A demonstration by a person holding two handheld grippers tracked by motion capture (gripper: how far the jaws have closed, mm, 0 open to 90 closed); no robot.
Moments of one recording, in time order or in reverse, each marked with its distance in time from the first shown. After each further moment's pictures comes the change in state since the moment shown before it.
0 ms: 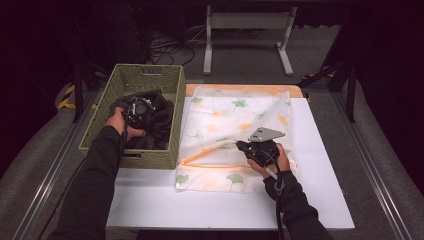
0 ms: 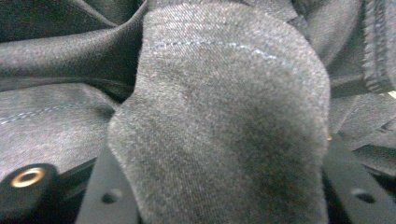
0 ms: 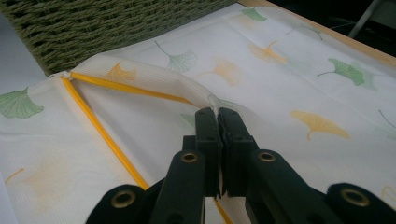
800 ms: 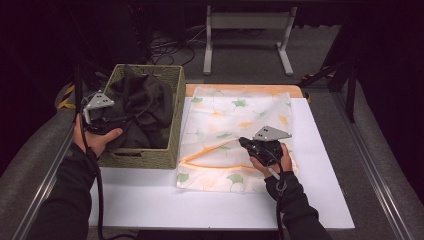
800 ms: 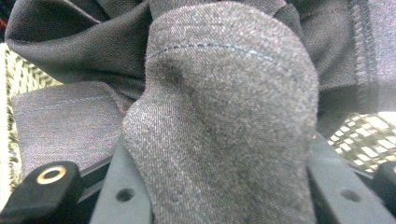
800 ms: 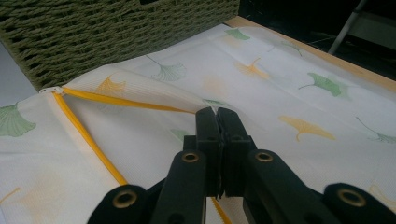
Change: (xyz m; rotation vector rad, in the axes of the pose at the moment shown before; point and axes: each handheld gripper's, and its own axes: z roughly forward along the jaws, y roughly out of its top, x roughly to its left) left arm 0.001 -0.081 -0.108 -0.651 -0.057 -0.157; right arm -0.002 0.002 -0.010 -0.070 -0.041 0.024
